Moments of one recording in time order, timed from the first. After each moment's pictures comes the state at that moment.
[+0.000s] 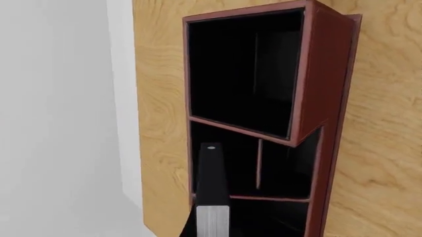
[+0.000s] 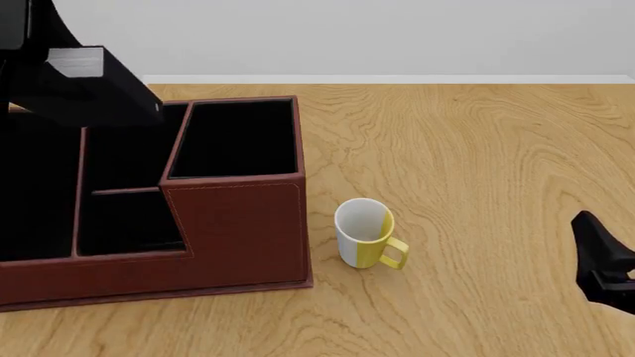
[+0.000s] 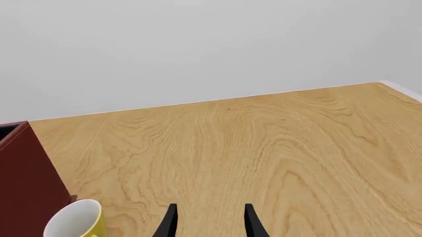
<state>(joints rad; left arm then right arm) -0.25 1.16 -1.42 1.19 1.32 -0.05 0.27 0.00 -0.19 0.10</state>
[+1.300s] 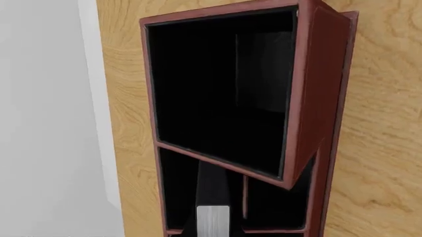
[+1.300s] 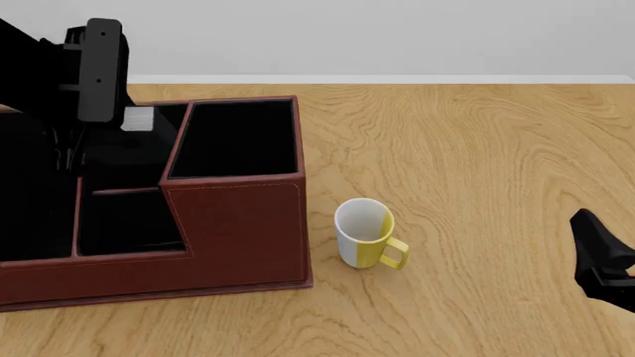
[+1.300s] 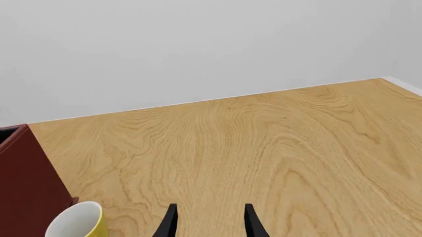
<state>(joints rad) -0.26 1.23 -1.20 0.97 1.32 -0.05 0.30 0.00 -0.22 0.12</state>
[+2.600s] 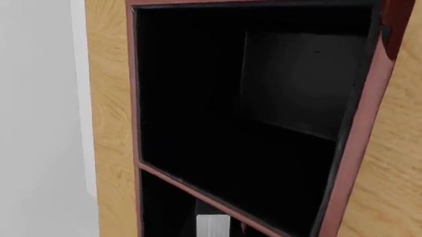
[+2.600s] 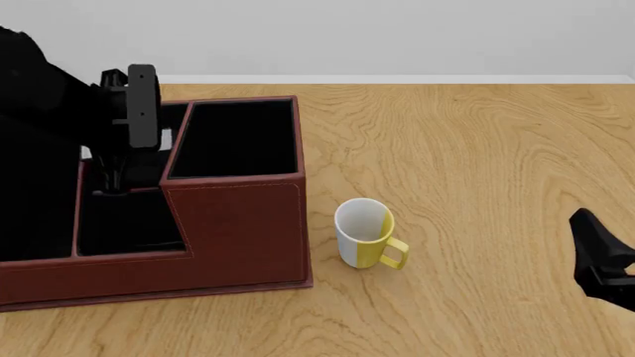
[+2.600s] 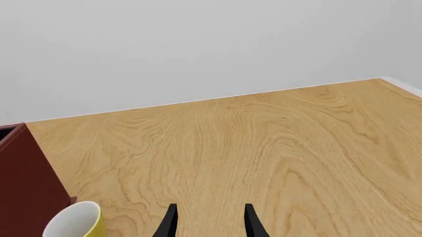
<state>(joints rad) -0.22 1.35 -1.07 0.73 1.25 -0.05 0.31 0.00 -0.23 0.11</state>
